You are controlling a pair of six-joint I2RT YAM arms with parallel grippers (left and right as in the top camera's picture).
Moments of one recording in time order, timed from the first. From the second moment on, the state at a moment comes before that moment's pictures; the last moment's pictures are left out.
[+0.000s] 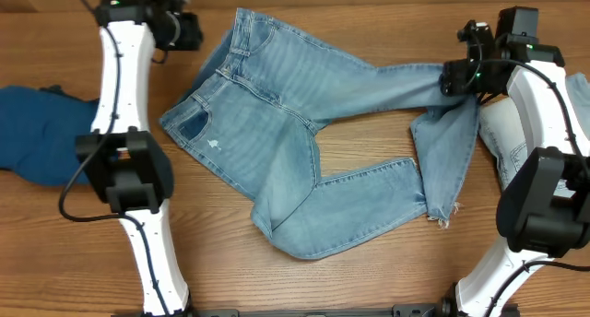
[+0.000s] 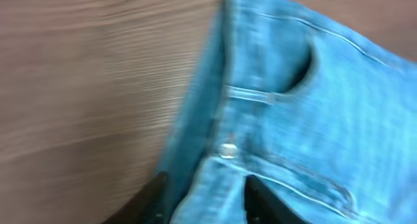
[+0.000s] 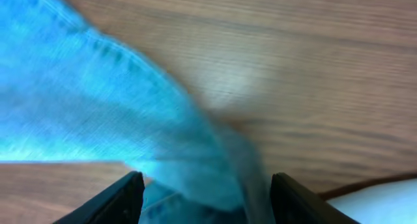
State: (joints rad) left arm 0.05 2.37 2.35 -1.04 0.26 0.09; right arm -0.18 2.00 1.66 -0.82 -0.20 -0.28
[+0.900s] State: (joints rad) left arm 0.15 2.47 2.10 -1.22 0.05 -0.33; right arm -0.13 1.78 1.62 -1.29 -0.32 -0.01
